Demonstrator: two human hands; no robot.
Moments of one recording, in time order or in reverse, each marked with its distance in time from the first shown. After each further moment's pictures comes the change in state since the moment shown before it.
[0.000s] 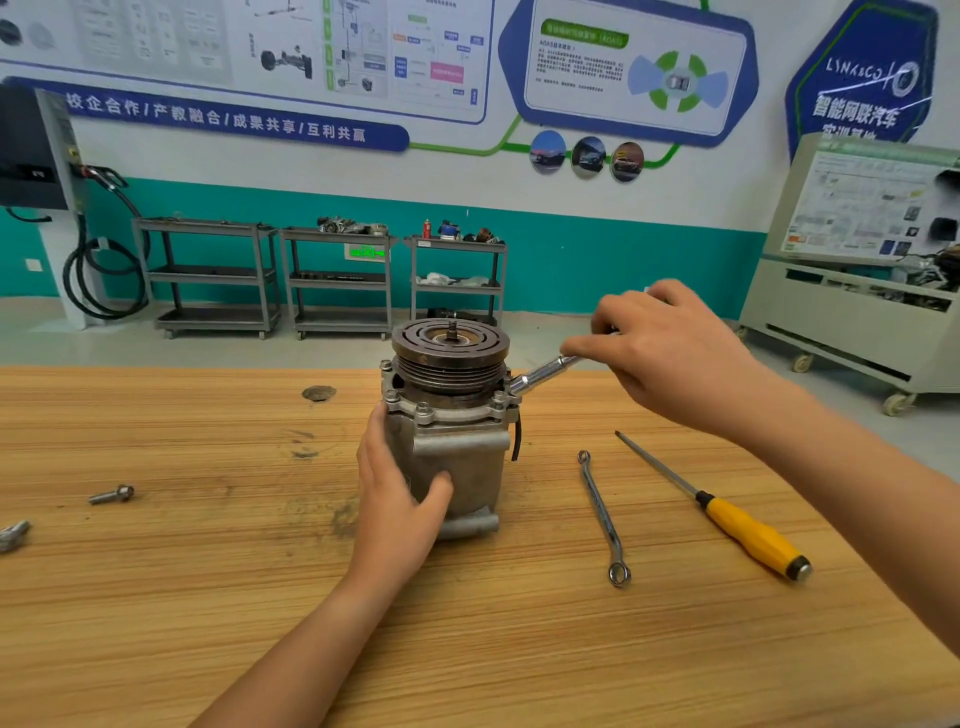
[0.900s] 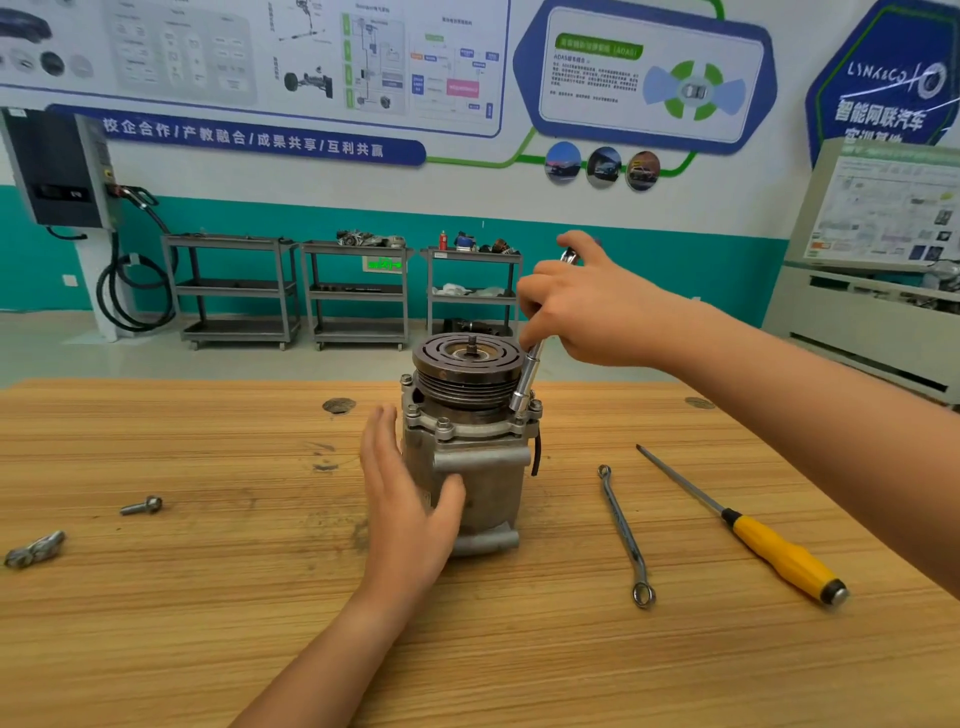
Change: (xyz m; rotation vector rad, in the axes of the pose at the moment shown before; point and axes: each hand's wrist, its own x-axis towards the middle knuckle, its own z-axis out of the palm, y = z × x) left_hand 0.001 0.014 -0.006 -0.003 0.086 0.172; right_hand 0.081 -0.001 0.001 -0.155 -0.216 -0.191
